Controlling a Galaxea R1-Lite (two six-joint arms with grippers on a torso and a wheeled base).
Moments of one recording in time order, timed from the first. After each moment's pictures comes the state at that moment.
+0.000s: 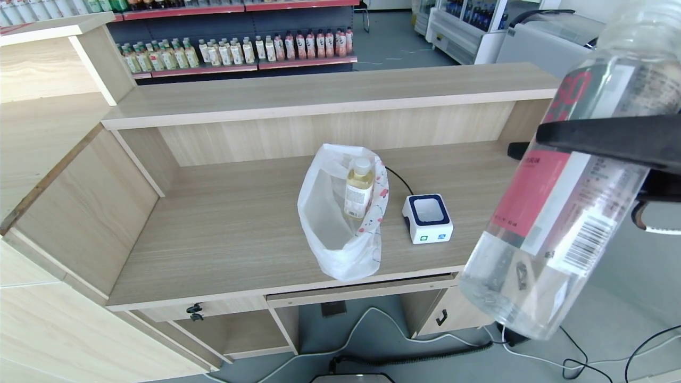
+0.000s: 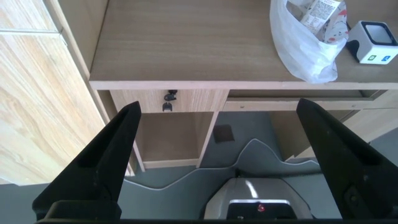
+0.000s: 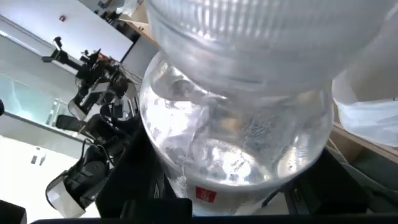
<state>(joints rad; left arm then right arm) 0.00 0.00 0.00 0.01 -0.04 -0.12 0.58 1.20 -1.03 -0.17 0.62 0.40</state>
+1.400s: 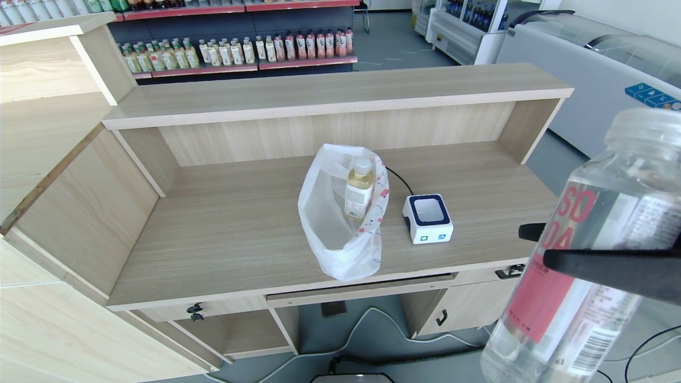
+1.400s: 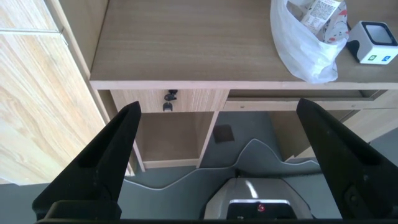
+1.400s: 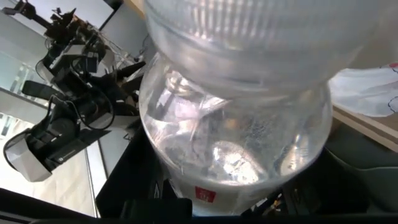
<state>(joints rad) 0.00 0.00 0.00 0.01 -0.04 -0.12 0.58 1.10 -0.81 -0.17 0.61 0.22</state>
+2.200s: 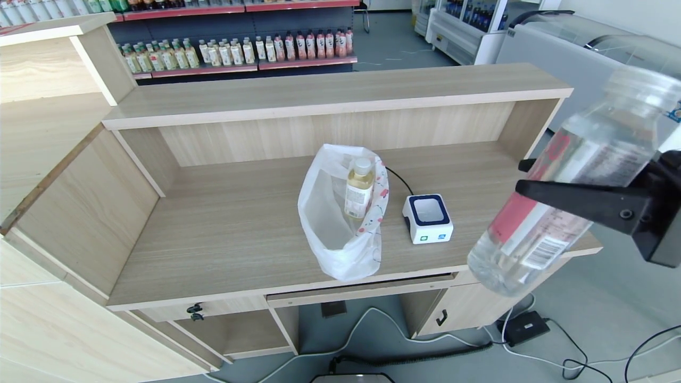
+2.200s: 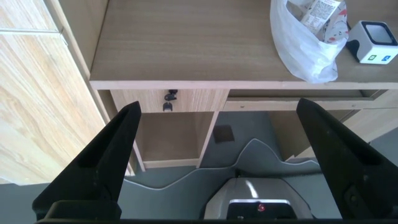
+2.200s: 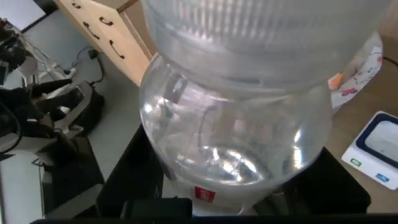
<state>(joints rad) 0.00 0.00 0.00 0.01 -0.04 -0.12 0.40 1.19 -0.82 -0.38 0.56 -0.02</state>
